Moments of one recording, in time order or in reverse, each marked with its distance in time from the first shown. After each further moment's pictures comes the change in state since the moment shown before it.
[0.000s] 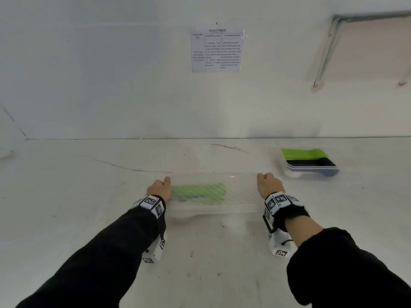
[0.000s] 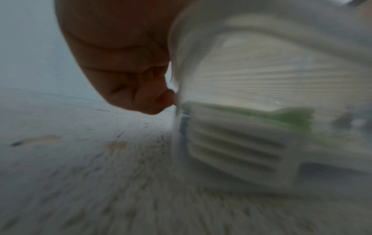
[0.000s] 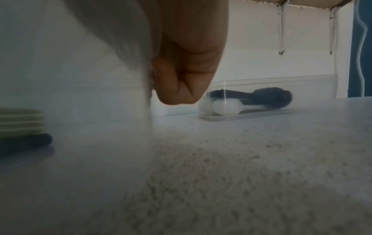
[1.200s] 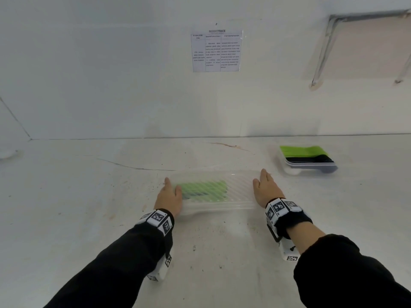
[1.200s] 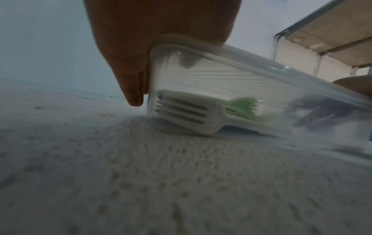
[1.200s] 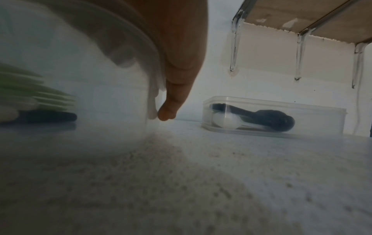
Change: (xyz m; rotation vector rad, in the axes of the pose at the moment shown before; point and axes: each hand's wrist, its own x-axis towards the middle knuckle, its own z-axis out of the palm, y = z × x) left_hand -0.045 -0.013 0.015 0.009 -0.030 0.229; right_hand -0.028 0.009 0.006 -0.099 -0.110 -0.160
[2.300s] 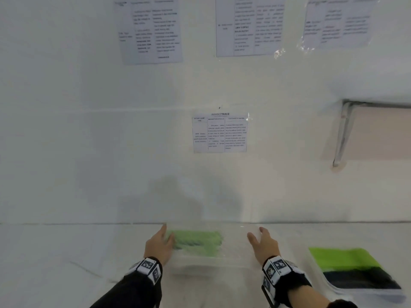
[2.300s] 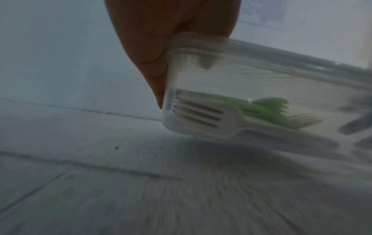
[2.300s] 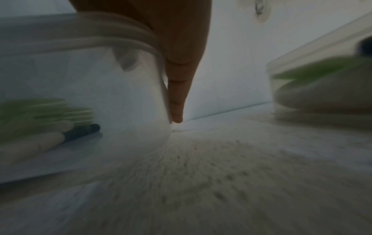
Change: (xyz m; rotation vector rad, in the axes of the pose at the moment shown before) left_hand 0.202 0.052 -0.032 -0.106 0.121 0.084; right_hand 0.185 -0.063 -0.008 0.332 0.088 0.021
